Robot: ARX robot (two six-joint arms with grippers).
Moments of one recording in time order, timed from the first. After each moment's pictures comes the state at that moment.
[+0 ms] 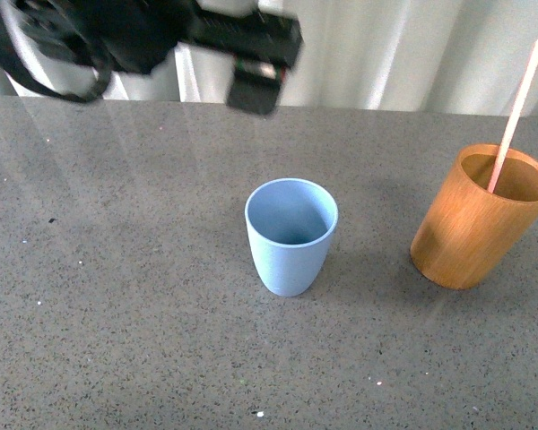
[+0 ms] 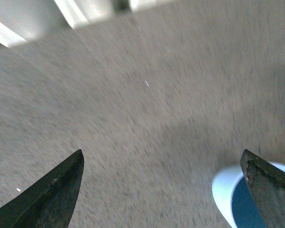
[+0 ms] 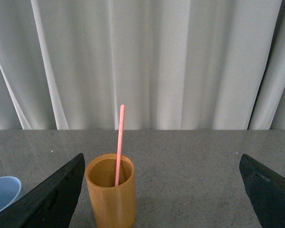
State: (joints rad) left arm -0.43 1.74 1.13 -0.12 -0.22 -0.04; right arm 0.00 0.00 0.02 0.00 0.00 0.00
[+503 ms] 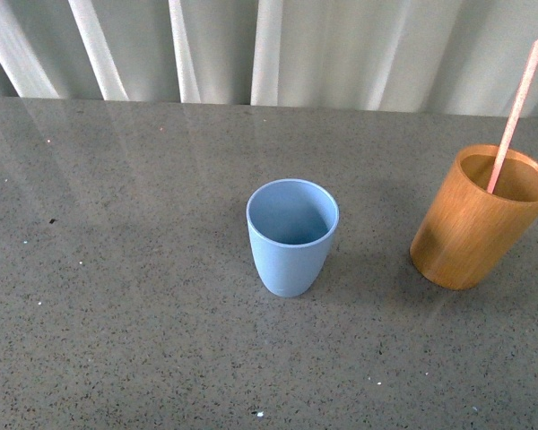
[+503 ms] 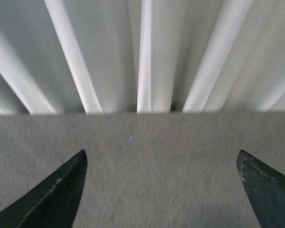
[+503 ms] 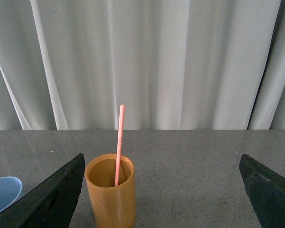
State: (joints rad) left arm -0.33 1.48 0.78 0.46 -0.31 -0.05; right arm 0.00 0.00 0.02 0.00 0.00 0.00
